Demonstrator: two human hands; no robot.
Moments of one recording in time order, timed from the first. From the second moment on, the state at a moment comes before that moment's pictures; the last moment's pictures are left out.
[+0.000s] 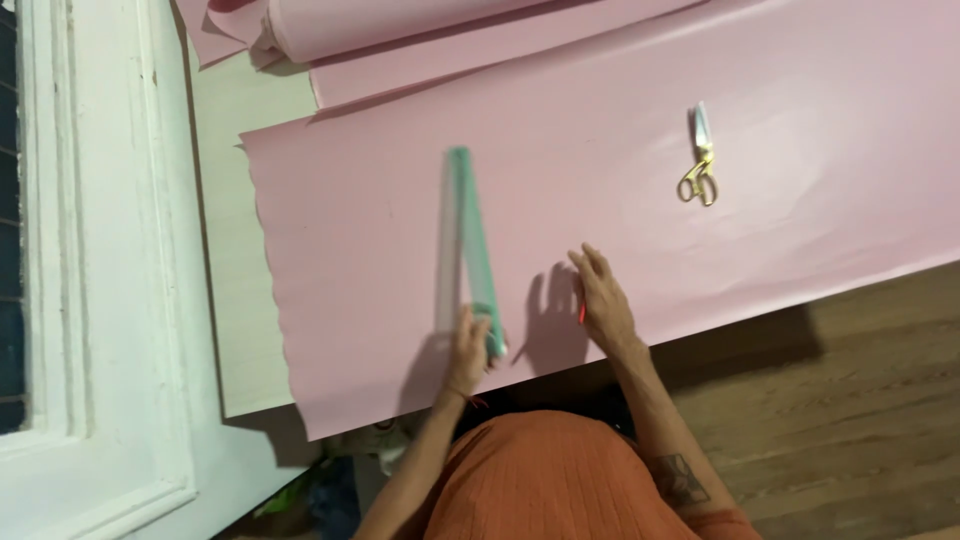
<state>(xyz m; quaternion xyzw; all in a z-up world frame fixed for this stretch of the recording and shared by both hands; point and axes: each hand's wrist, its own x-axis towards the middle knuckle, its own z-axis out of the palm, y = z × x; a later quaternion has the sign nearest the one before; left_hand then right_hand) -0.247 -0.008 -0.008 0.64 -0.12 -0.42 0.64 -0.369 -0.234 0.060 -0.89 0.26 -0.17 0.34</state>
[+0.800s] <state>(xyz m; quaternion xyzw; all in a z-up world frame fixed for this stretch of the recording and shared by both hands) -0.490 -0.304 0.056 0.72 -0.45 -0.33 0.43 -0.729 -0.436 0.053 -0.68 0.44 -0.24 0.54</state>
